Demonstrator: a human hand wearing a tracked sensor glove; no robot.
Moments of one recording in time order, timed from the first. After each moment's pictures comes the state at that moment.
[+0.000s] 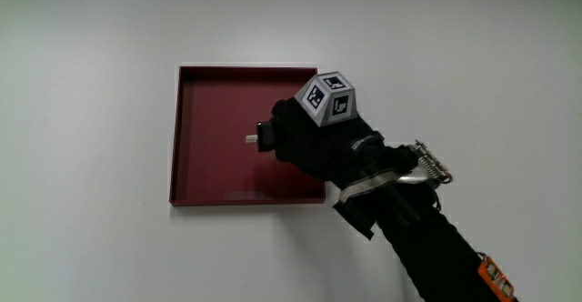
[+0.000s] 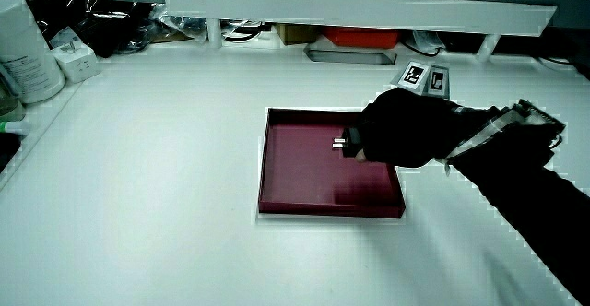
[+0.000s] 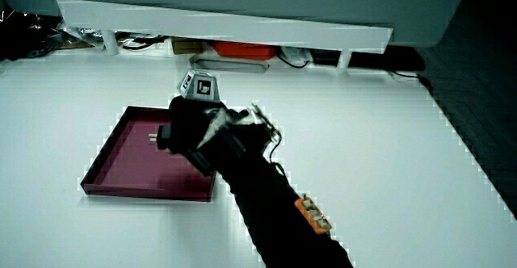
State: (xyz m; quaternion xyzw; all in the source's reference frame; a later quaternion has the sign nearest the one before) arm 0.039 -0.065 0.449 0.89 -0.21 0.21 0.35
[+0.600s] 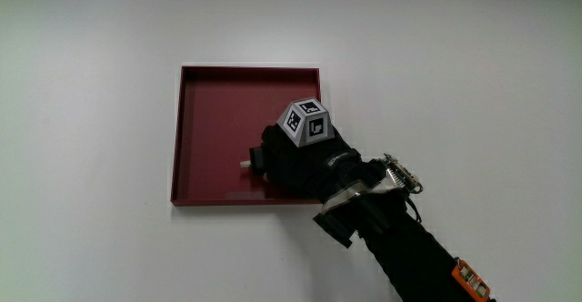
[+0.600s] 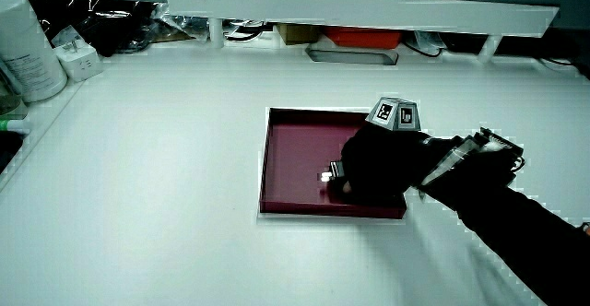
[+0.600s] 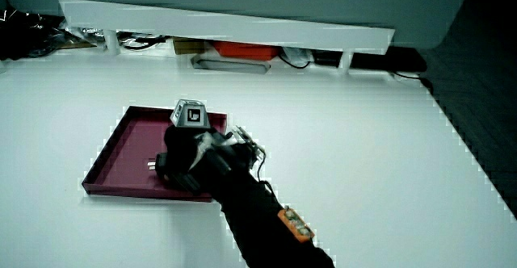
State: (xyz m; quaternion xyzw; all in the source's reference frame) arm 0.014 -0.043 0.506 0.87 -0.22 0.16 0.40
